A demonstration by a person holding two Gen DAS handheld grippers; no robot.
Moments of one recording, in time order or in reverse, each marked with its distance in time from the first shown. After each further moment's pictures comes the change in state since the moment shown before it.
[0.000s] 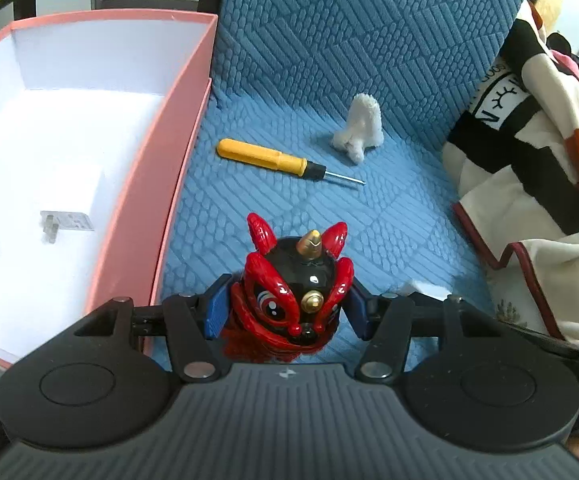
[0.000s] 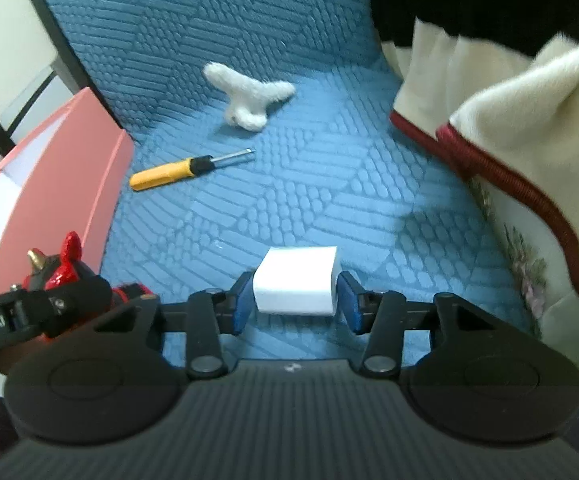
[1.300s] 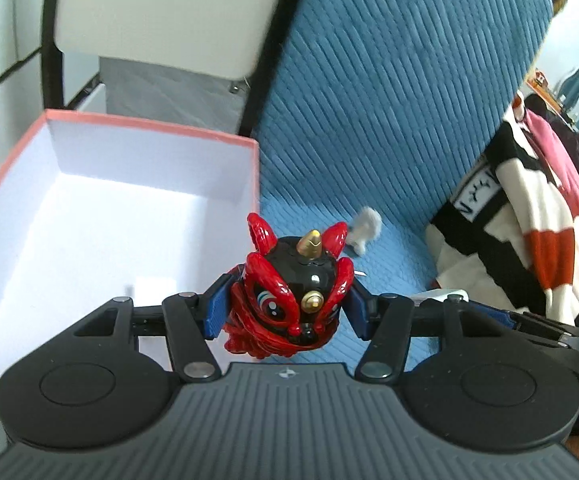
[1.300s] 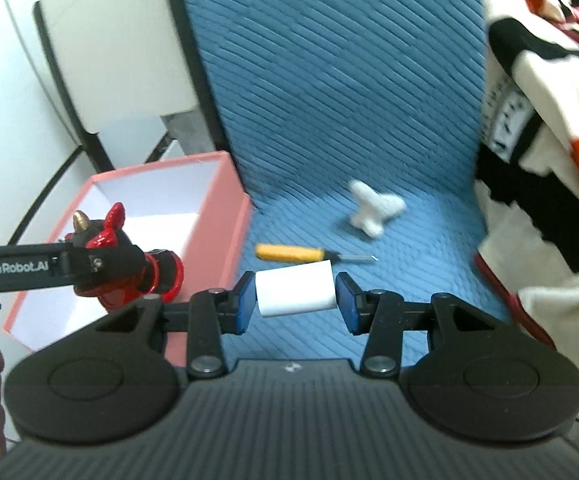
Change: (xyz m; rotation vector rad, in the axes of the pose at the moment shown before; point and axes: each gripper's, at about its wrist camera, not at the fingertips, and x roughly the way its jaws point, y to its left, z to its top) left arm -0.101 0.072 0.093 -0.008 -0.091 -0.071; right arm -0.091 0.128 0.061 -0.219 -0.108 0.077
